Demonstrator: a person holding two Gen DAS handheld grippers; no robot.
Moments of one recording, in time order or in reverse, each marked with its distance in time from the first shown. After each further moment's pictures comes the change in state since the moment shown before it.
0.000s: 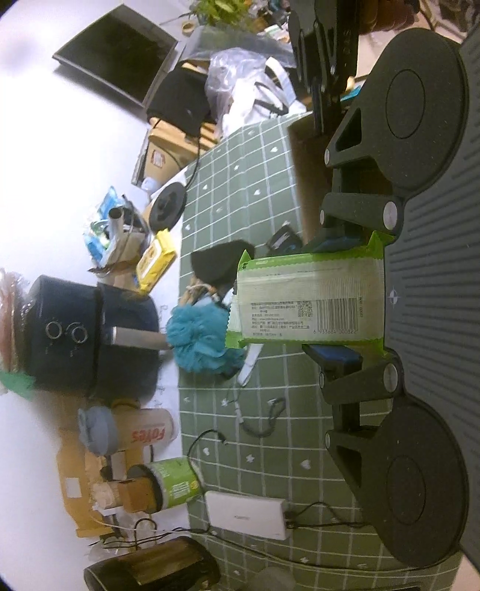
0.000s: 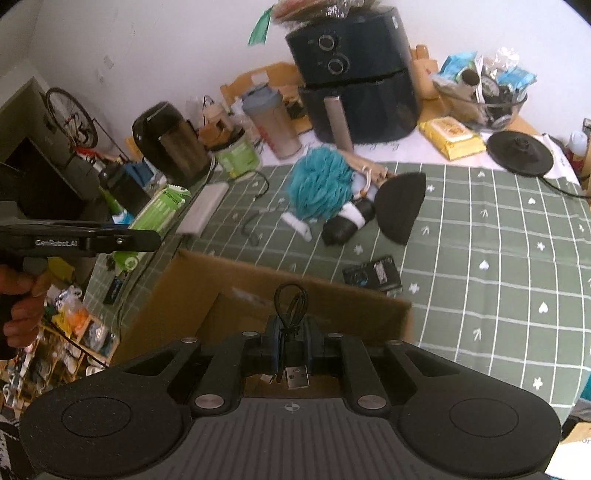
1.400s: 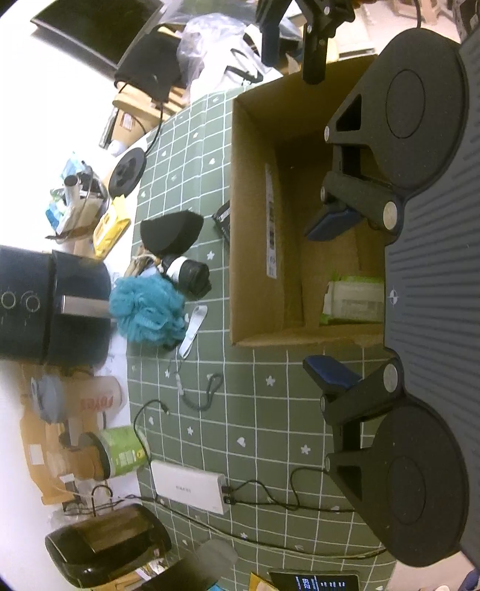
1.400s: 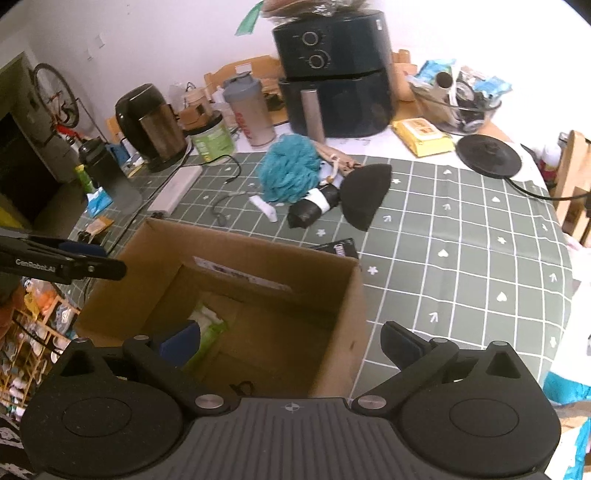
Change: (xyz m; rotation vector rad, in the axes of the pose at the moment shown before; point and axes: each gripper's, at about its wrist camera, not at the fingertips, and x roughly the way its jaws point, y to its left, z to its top) left arm 0.005 -0.014 -0.036 -0.056 0.101 0.142; right arm -0.018 -0.010 -0.027 -0.061 -0.005 -0.117
